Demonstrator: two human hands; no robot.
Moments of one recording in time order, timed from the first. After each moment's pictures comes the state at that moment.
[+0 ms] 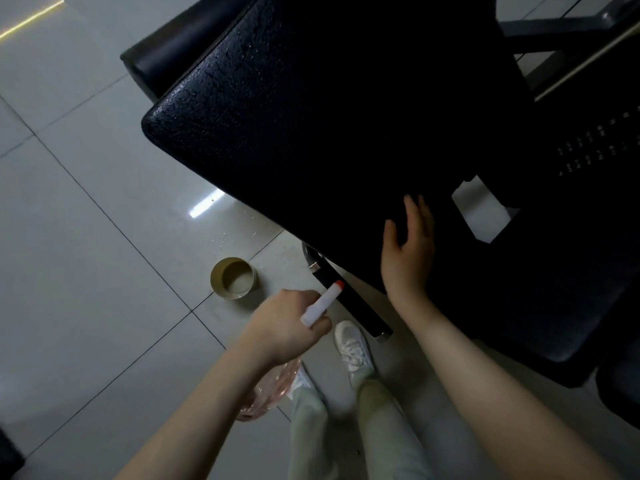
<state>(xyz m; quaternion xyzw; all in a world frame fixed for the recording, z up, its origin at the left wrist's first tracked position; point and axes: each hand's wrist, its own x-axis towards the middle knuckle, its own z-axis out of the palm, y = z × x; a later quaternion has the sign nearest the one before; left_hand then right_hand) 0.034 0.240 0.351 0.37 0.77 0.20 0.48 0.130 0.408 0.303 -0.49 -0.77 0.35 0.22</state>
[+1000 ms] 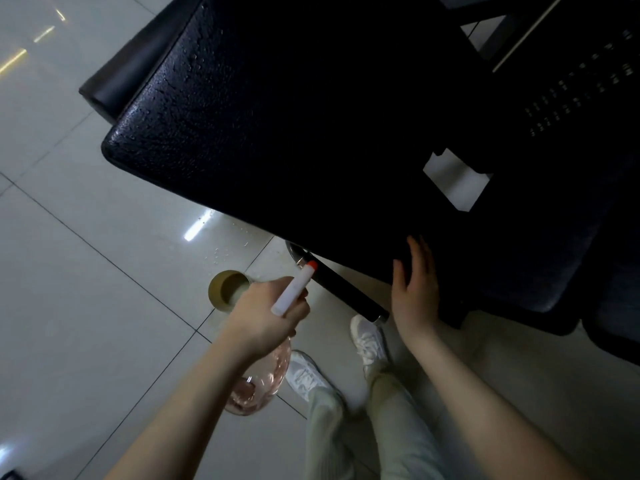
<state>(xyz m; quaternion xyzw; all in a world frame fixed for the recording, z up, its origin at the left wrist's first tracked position) 0.022 0.236 0.373 0.32 0.77 0.27 0.49 0.208 0.373 0.275 -0.53 -0.76 0.31 0.21</state>
